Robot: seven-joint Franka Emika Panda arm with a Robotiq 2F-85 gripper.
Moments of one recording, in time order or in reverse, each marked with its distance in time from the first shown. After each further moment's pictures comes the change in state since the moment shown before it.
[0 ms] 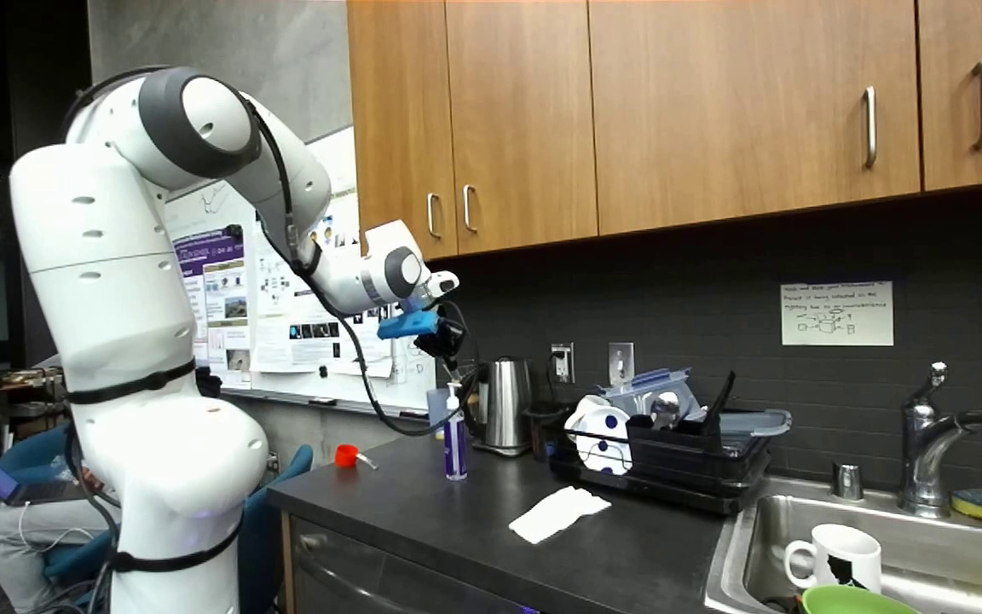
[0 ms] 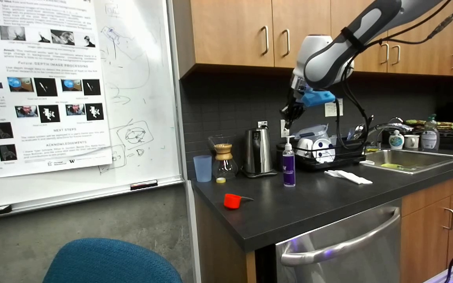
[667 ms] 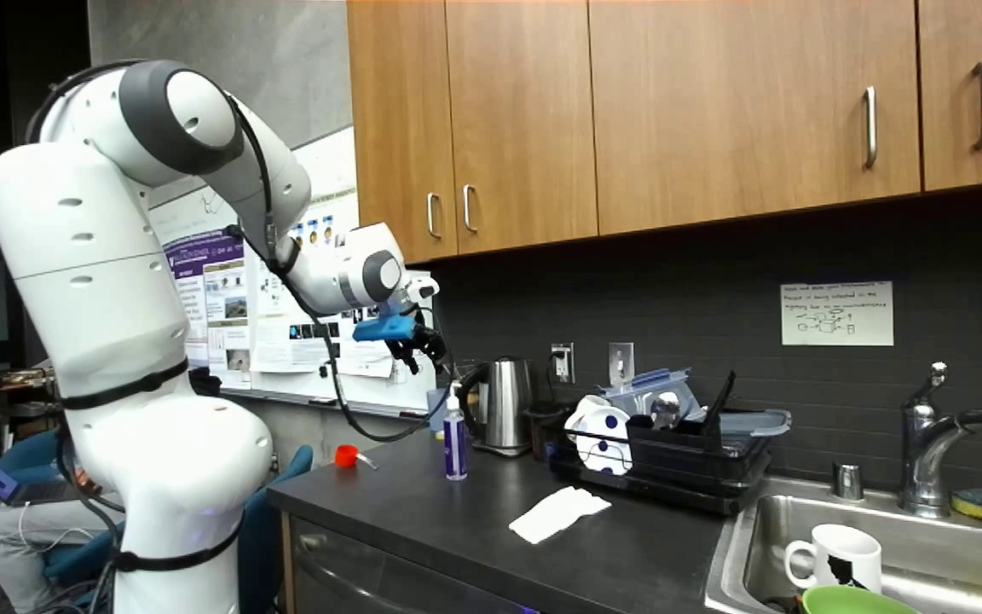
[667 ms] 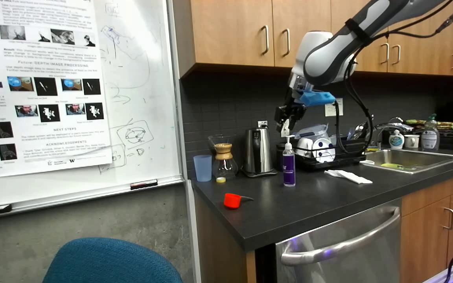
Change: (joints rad) arm 0.063 -0.056 0.020 -0.063 0.100 -0.022 -0.015
